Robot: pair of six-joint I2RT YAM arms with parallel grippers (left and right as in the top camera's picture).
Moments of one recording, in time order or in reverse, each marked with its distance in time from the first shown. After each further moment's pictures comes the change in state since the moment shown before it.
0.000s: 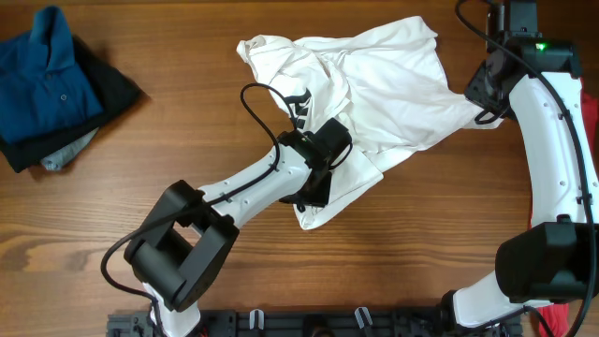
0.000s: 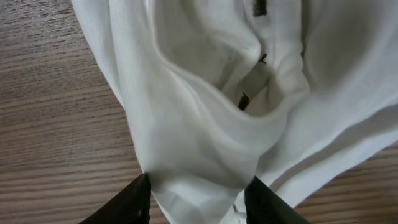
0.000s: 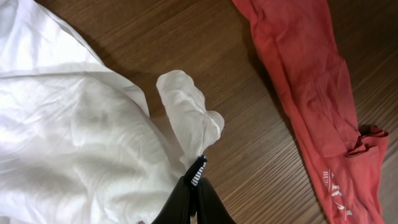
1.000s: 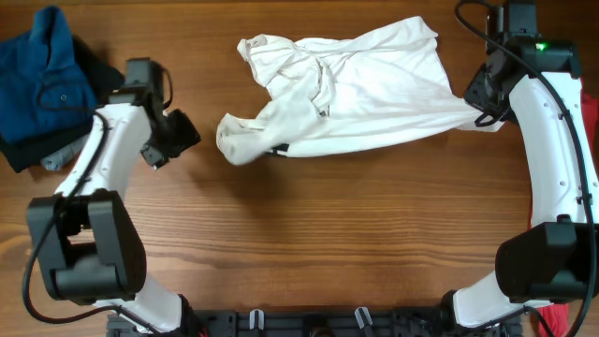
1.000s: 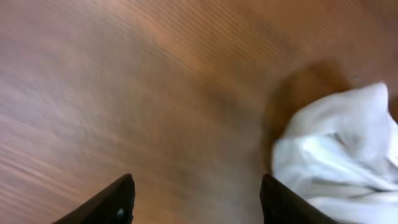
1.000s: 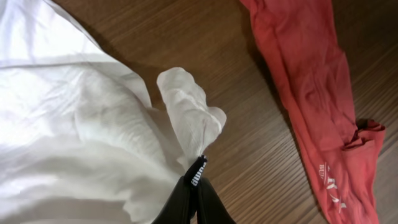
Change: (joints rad) left arm 0.822 -0.119 0.011 -0.053 0.068 0.072; right arm 0.000 0.000 0.000 -0.030 -0.011 -0.009
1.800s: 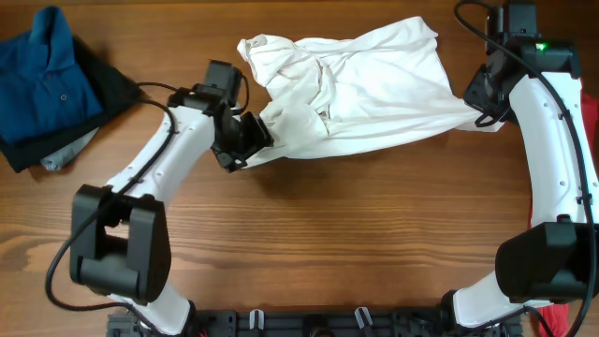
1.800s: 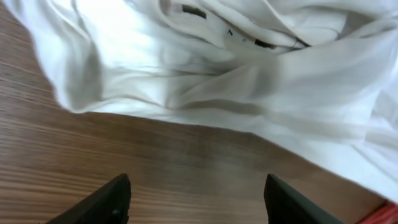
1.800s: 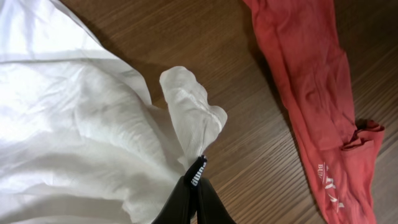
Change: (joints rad) left arm -0.336 0.021 0.000 0.077 0.235 -0.299; right arm 0.000 0.000 0.000 -0.008 -0.004 -0.011
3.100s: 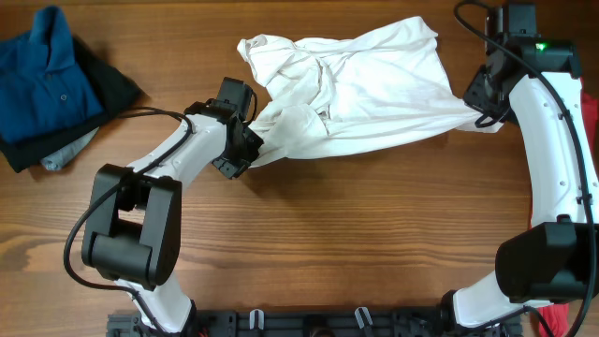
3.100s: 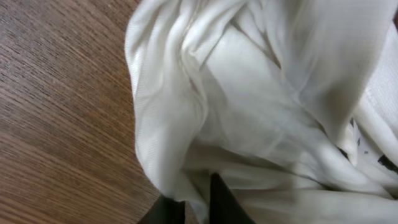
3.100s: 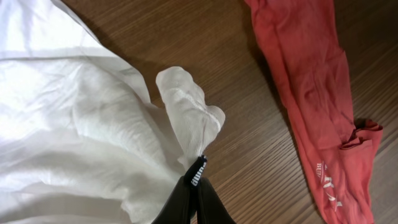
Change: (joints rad) left arm -0.019 0.077 -0.098 0.131 -0.224 -0.279; right arm 0.000 0.000 0.000 -0.004 0.000 -0.004
